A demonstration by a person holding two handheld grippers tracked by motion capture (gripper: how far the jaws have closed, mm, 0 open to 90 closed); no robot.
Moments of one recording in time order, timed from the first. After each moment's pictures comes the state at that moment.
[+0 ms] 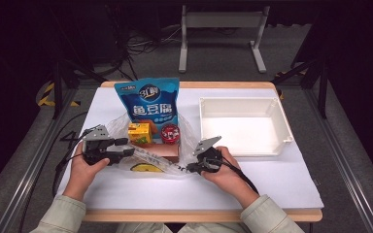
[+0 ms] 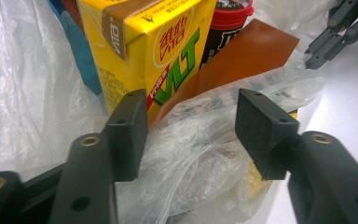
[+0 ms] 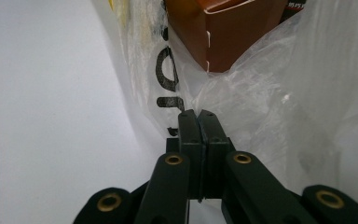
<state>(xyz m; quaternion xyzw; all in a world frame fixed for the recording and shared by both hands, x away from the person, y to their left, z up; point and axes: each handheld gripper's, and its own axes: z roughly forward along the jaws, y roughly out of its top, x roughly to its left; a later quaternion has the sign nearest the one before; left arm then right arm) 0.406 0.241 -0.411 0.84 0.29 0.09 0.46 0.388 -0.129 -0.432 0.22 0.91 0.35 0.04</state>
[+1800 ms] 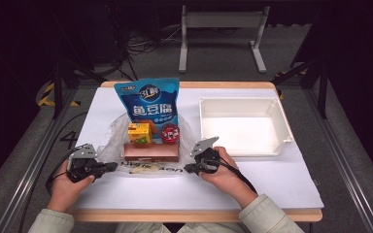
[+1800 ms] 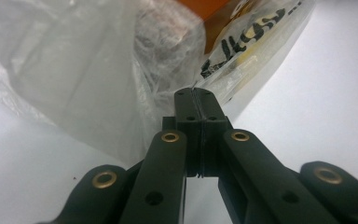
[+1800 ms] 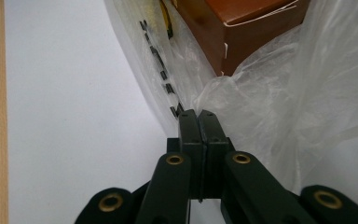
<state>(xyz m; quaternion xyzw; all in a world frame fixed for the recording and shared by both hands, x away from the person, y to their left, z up) 0.368 0.279 -0.439 0.85 0.33 0.05 0.39 0.386 -0.123 -0.431 0.21 0.91 0.35 0.04</state>
